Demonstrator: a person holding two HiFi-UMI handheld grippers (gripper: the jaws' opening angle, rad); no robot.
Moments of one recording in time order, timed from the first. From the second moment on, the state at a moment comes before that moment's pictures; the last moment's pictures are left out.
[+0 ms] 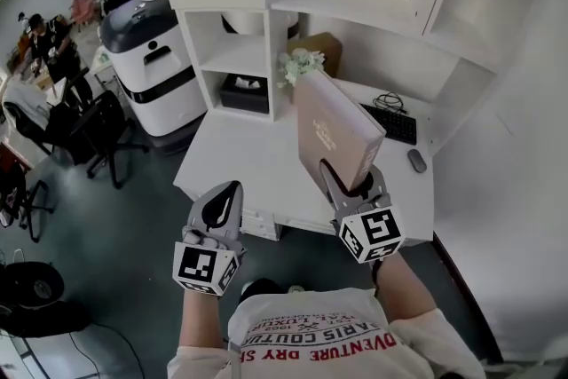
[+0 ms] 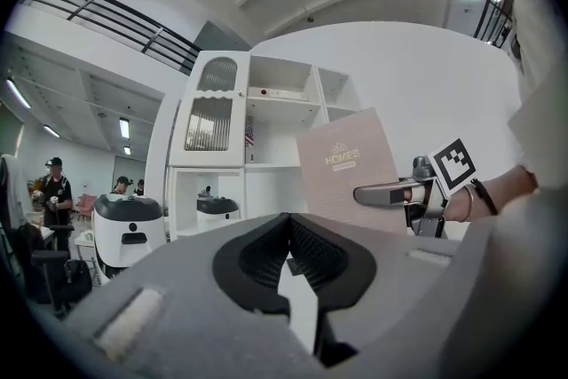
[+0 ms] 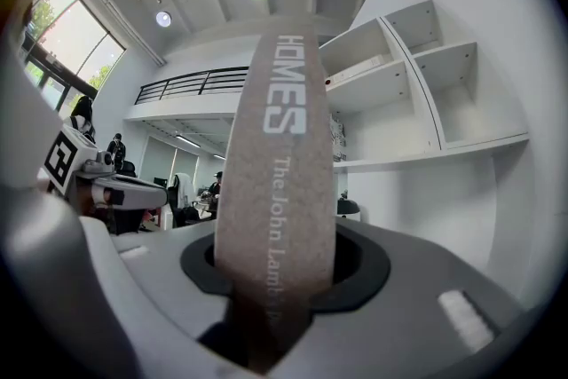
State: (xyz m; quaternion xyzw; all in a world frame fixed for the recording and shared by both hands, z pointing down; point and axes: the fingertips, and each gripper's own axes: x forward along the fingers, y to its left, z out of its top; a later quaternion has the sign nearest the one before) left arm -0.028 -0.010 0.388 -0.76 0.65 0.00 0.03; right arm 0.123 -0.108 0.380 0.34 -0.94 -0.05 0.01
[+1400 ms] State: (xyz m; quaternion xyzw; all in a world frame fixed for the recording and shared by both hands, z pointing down) left arm -0.144 -0.210 0.302 -0.89 0.45 0.03 0.11; right arm -0.010 -0.303 0.173 0.56 -0.81 -0.18 0.01
